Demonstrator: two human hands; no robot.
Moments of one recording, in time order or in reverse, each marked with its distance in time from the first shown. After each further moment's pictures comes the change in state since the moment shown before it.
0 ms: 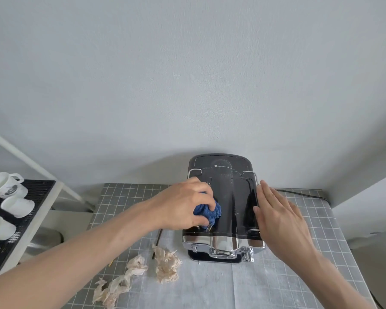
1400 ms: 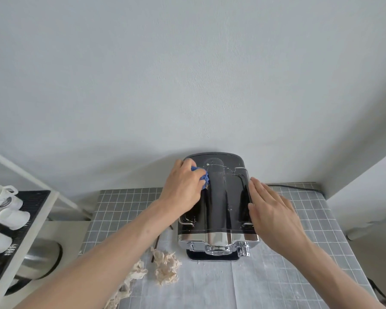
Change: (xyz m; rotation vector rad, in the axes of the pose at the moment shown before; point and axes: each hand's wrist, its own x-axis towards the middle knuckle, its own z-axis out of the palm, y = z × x) left_hand 0.047 -0.002 0.027 0.116 0.459 -0.272; right_hand -0.002 0.007 0.006 0.029 0.017 -0.013
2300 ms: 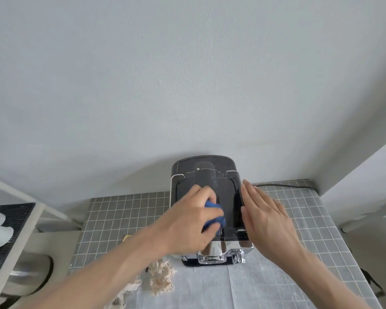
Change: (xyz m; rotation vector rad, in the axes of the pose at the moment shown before) left_hand -0.034 0.038 -0.023 -0.190 -0.284 0.370; right_hand -0.003 0.000 0.005 0.042 0.023 0.010
